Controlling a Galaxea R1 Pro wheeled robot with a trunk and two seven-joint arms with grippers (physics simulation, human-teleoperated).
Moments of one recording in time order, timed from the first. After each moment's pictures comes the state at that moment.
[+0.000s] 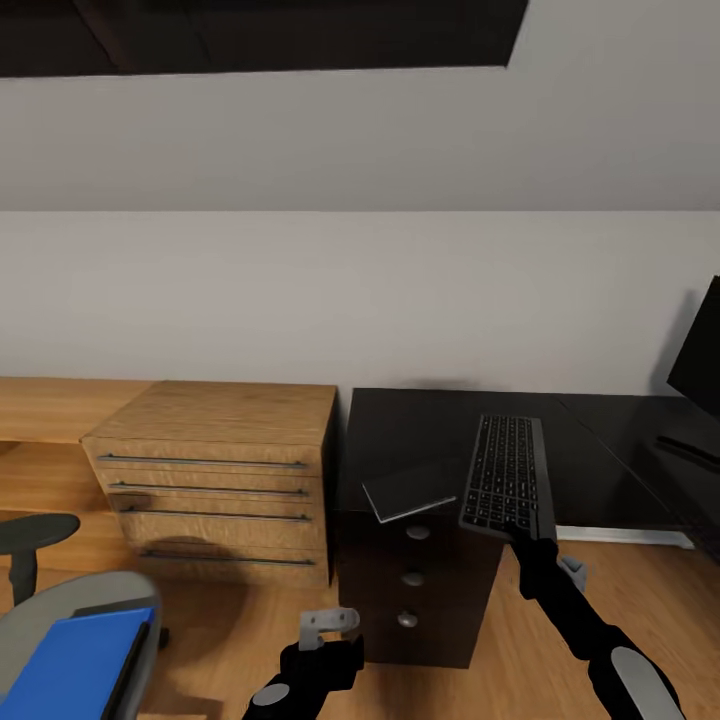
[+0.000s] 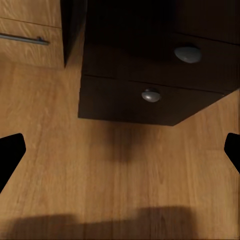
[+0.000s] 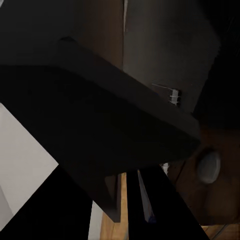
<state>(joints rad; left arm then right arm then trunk) -0.02 -0.17 -0.40 -1.41 0.33 0.55 0.40 -0.08 -0.11 -0.11 -1.44 -1.56 0.27 0.01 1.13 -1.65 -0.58</state>
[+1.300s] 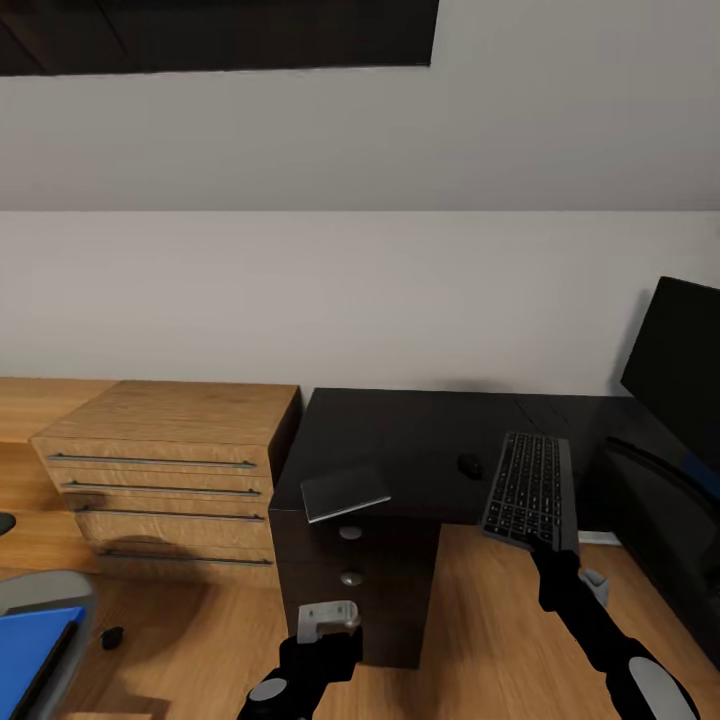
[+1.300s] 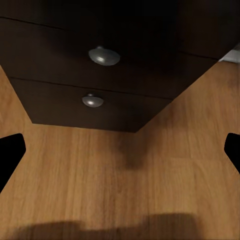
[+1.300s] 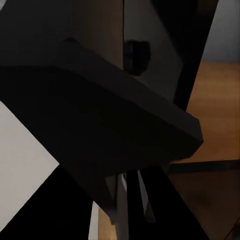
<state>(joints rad) -0.02 -0.17 -0.40 -1.45 0.33 0.55 0.40 -0.08 -0.11 -0.19 -1.38 -1.57 0.27 0.01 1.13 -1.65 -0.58</state>
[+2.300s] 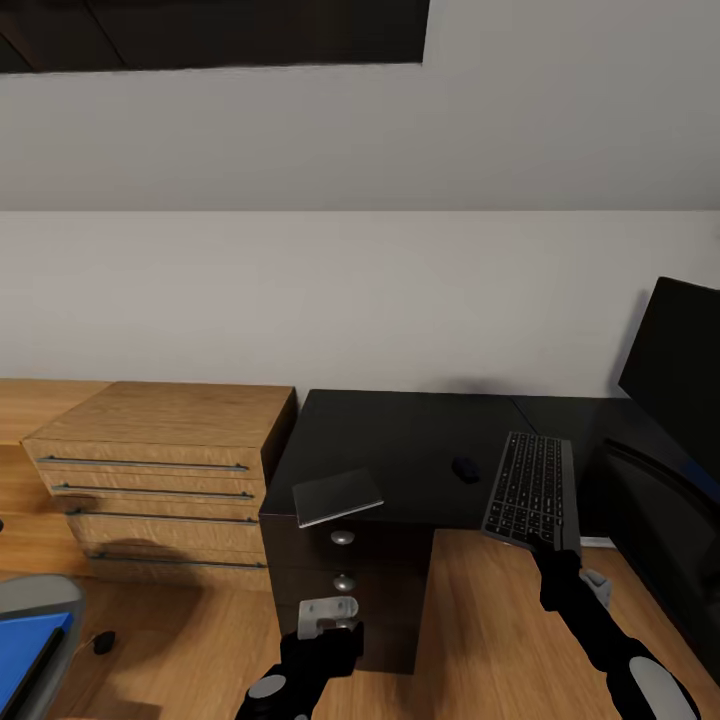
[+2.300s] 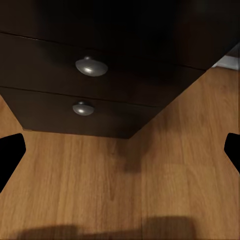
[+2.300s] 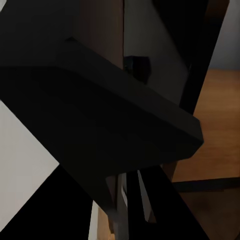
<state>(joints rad) -0.02 -0.17 -0.40 -1.47 0.33 0.55 0.40 -0.08 -0.11 -0.19 -1.38 -1.57 0.26 0.01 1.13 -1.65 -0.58</state>
